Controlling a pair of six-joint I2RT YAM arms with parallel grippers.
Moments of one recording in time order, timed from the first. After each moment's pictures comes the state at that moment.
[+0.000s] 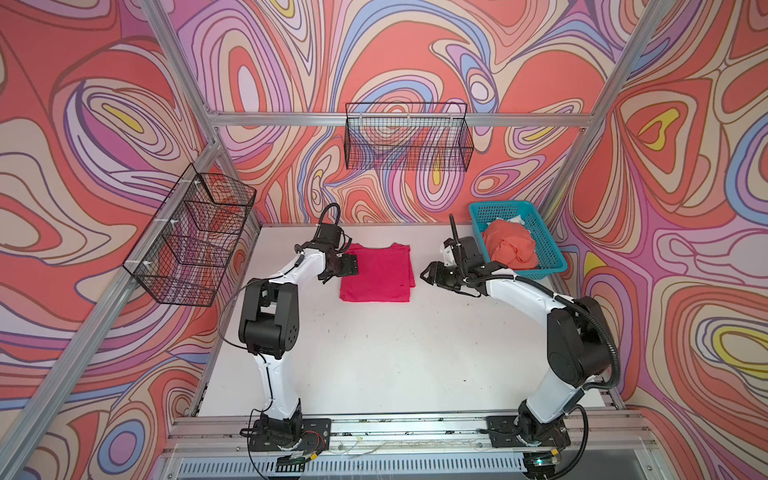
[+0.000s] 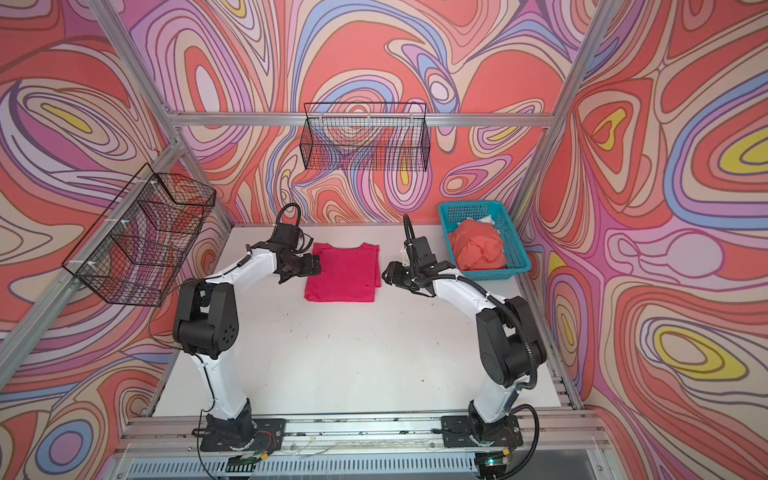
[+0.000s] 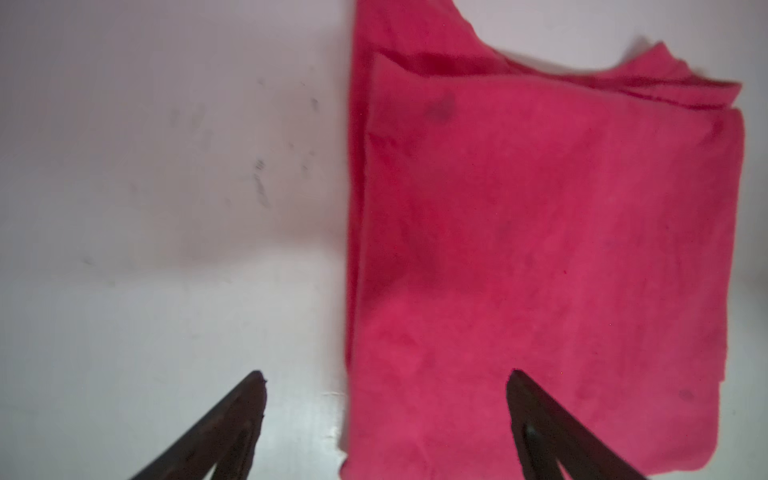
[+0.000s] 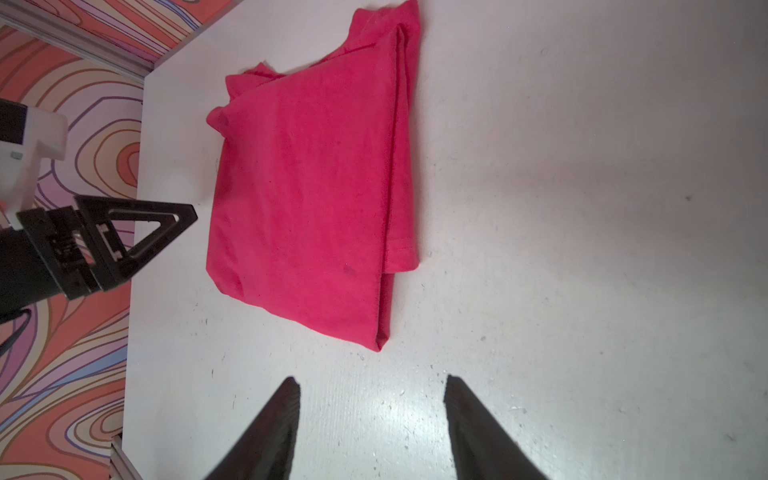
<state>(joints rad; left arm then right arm) -0.14 1.97 1.51 -0.60 0.08 -0.29 0.38 1.72 1.22 -0.33 -0.30 0.59</state>
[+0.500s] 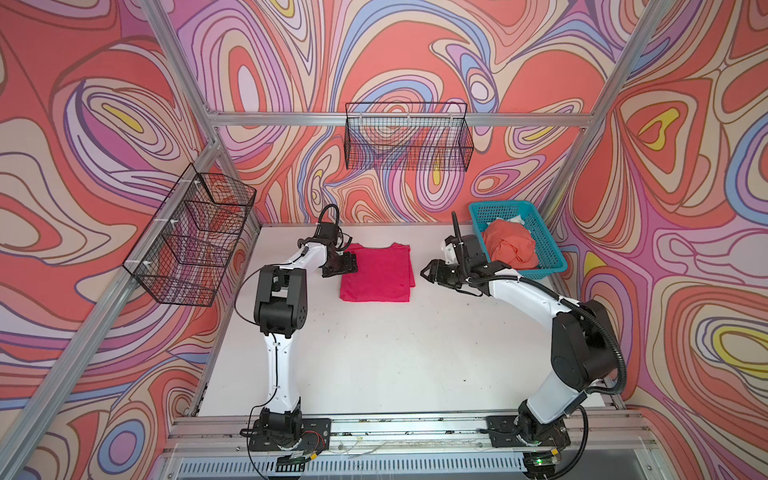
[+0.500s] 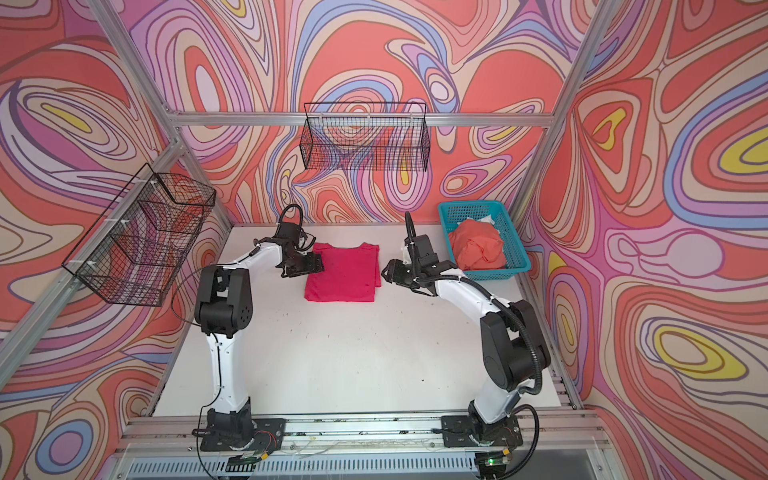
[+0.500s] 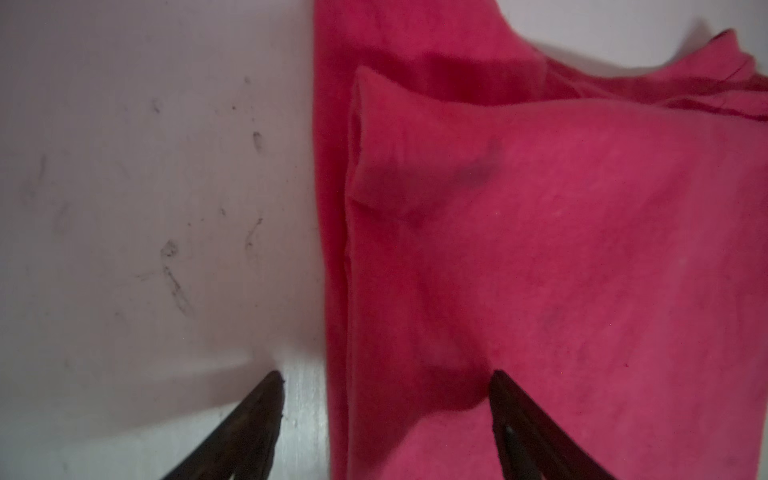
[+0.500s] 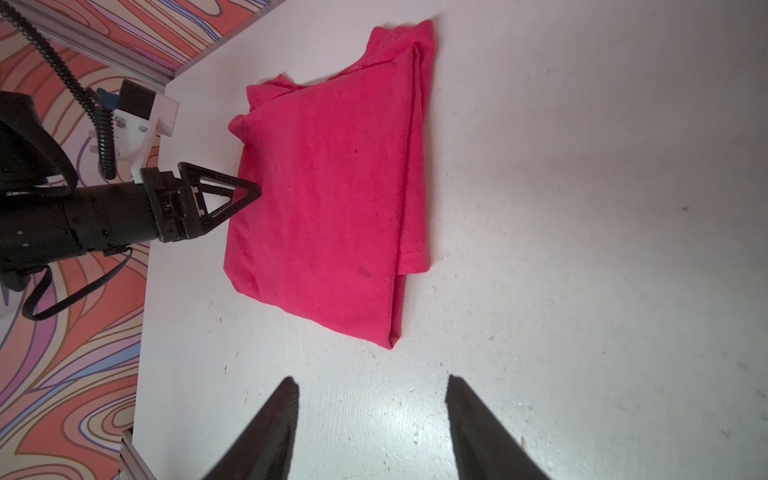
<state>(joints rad) -0.14 2.21 1.70 -0.63 0.22 -0.27 0.38 1.68 1.22 -0.33 -0.31 0.59</state>
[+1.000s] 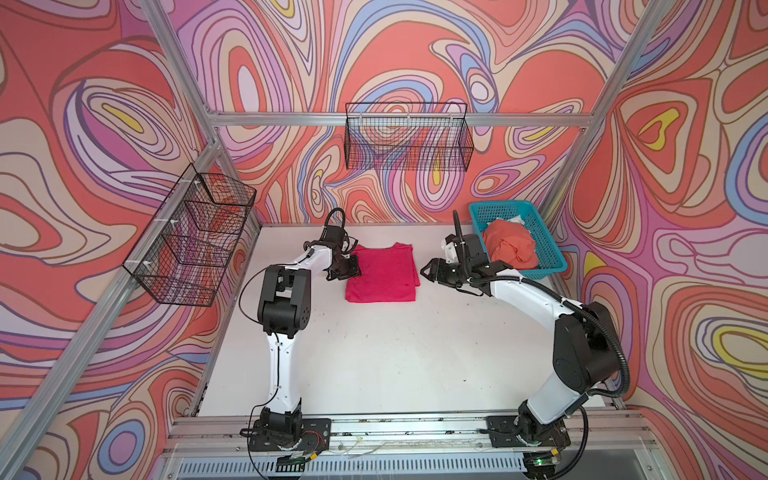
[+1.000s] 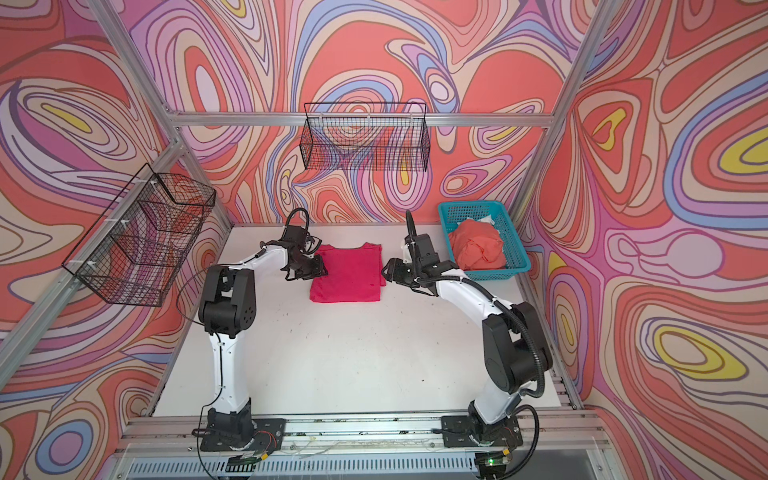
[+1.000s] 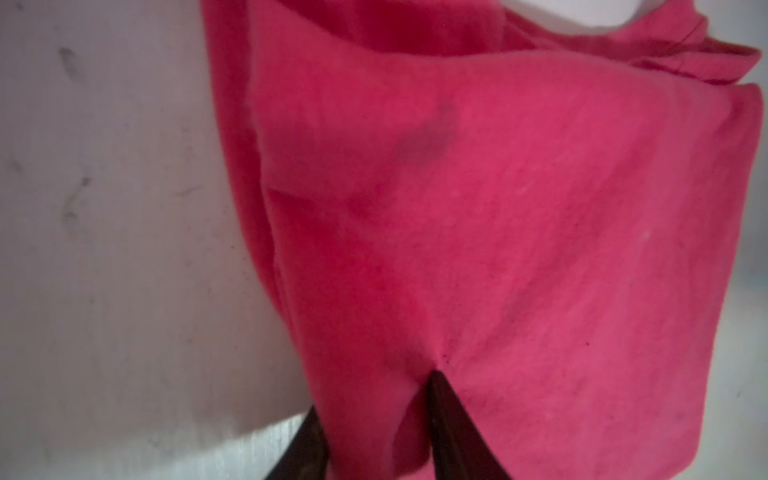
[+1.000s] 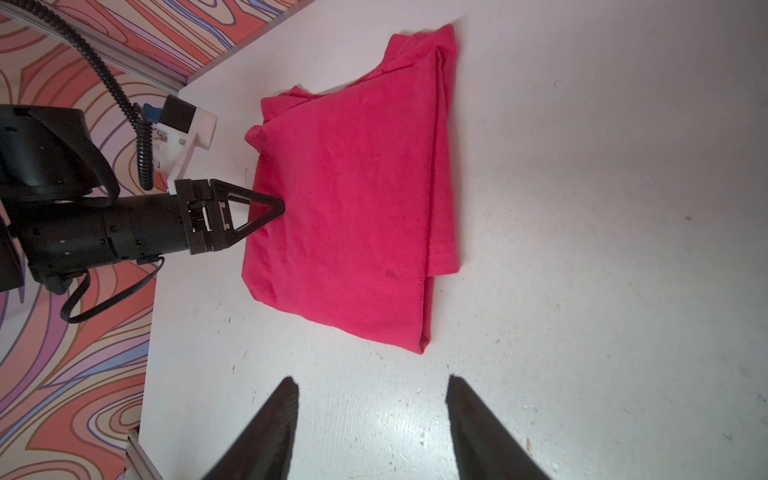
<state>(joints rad) -0.17 2.21 1.64 -0.59 0.33 -0.33 0.38 1.68 1.22 -0.32 -0.31 0.59</state>
